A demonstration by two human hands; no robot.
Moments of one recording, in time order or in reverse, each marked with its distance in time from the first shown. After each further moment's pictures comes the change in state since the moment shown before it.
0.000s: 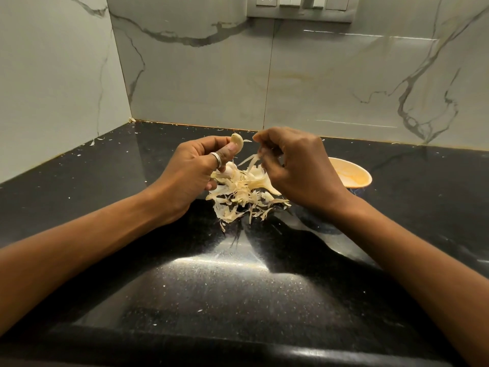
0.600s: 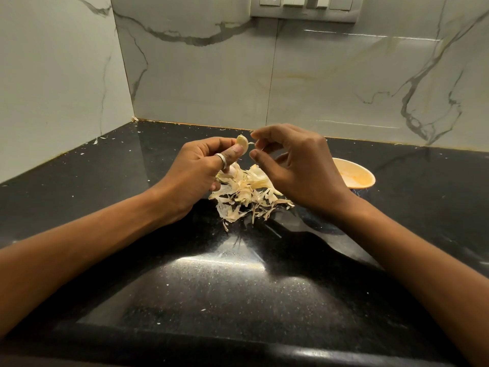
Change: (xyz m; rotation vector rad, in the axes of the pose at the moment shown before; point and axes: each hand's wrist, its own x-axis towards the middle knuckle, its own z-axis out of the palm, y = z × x) left_hand -0.003 0.001 0.001 0.020 -0.008 0.005; right_hand 0.000 -0.004 -0.002 0.074 0.002 -0.045
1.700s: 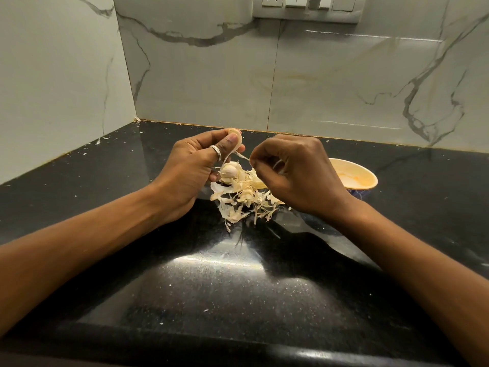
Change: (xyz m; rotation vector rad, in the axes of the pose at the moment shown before) left_hand 0.004 0.001 -0.005 -0.137 0.074 -0.030; right_hand -0.001 -0.002 0.002 -0.028 -0.071 -0.085
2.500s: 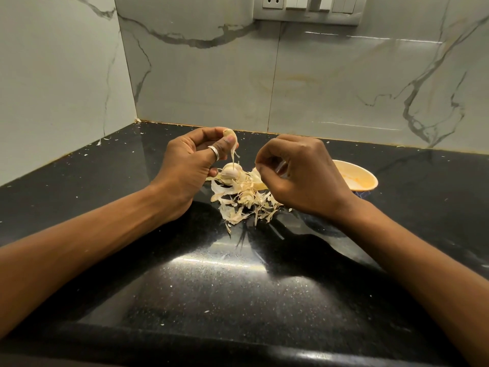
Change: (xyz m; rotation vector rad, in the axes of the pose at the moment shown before) left_hand 0.005 -0.002 -0.003 -0.004 0.099 0.055; right_hand -0.001 0.002 -0.005 -0.035 -0.031 0.019
